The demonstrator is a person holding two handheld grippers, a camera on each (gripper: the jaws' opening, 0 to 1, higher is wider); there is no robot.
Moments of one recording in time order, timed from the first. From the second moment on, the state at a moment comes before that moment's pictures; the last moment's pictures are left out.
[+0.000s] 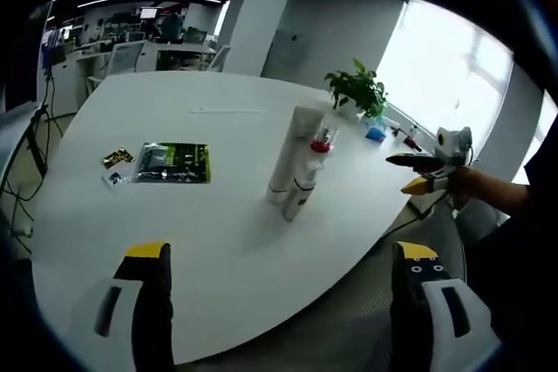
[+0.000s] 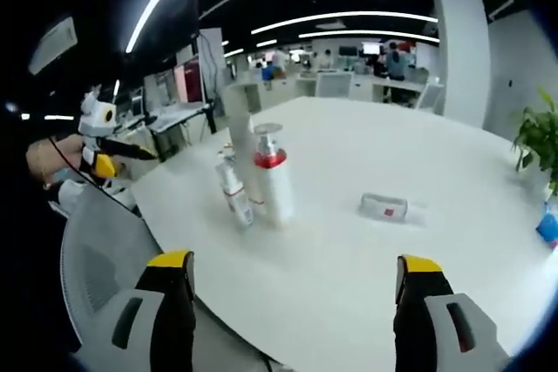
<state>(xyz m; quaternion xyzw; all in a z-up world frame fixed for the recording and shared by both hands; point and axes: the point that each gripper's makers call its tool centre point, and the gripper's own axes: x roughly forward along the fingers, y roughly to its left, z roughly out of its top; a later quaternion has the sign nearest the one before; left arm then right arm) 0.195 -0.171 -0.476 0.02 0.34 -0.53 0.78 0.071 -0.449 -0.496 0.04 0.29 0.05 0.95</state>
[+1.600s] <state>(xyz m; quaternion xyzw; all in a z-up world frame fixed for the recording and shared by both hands) 0.210 -0.184 -0.509 0.01 0.38 -0.51 0.77 0.168 -0.552 -0.525 -0.11 0.36 0.11 0.92</state>
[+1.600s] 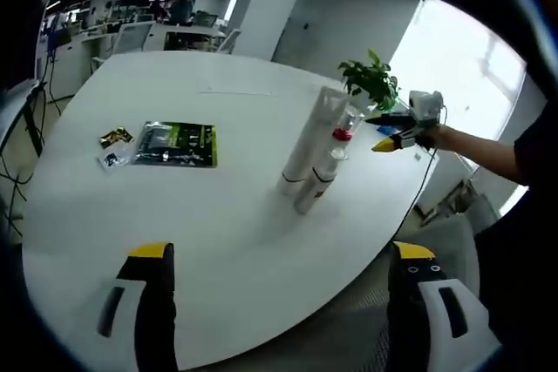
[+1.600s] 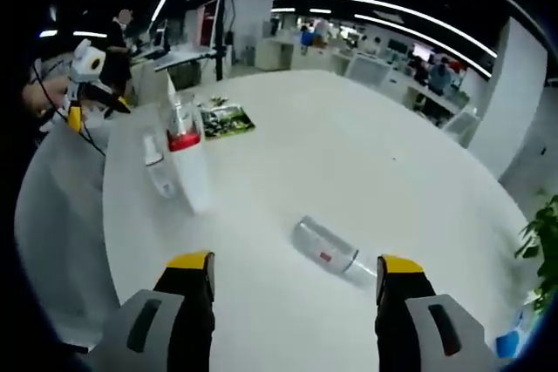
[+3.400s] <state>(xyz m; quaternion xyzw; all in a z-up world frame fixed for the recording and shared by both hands) 0.202 -0.192 -0.543 0.01 0.43 -0.51 0.75 0.230 -0.583 -0.615 -0.24 0.49 0.23 0.80</state>
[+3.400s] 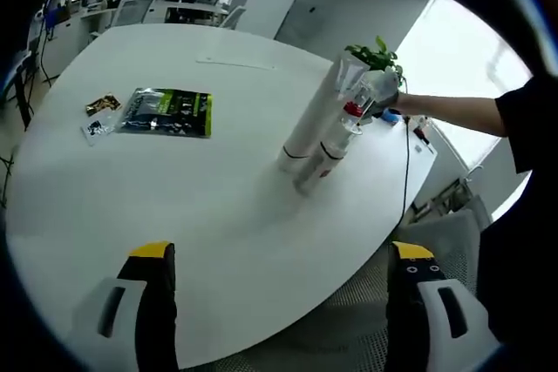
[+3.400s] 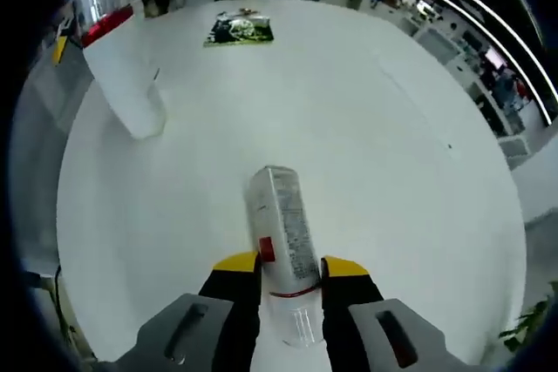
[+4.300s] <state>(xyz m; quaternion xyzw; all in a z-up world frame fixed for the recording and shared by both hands) 0.193 -0.196 -0.526 0.01 0.41 -0.53 0.75 0.219 -0.550 -0.538 -0.35 0.48 0.32 0.74</state>
